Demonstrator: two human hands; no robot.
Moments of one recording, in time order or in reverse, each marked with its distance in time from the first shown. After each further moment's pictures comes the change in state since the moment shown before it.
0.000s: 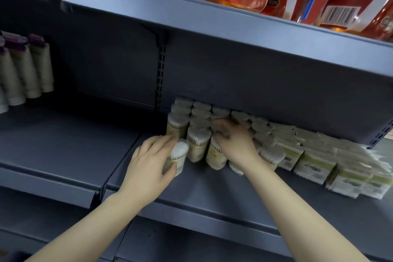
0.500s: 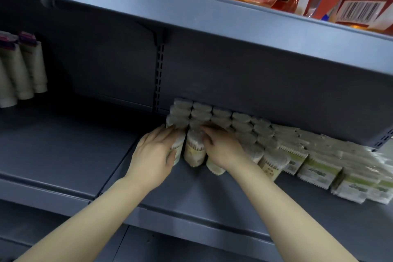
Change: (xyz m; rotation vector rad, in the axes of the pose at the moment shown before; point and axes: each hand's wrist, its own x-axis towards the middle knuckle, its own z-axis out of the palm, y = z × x) left_hand 0.038 -0.017 0.019 0.113 0.023 0.062; right_hand 0.019 0.004 0.027 -0.247 -0.222 -0.050
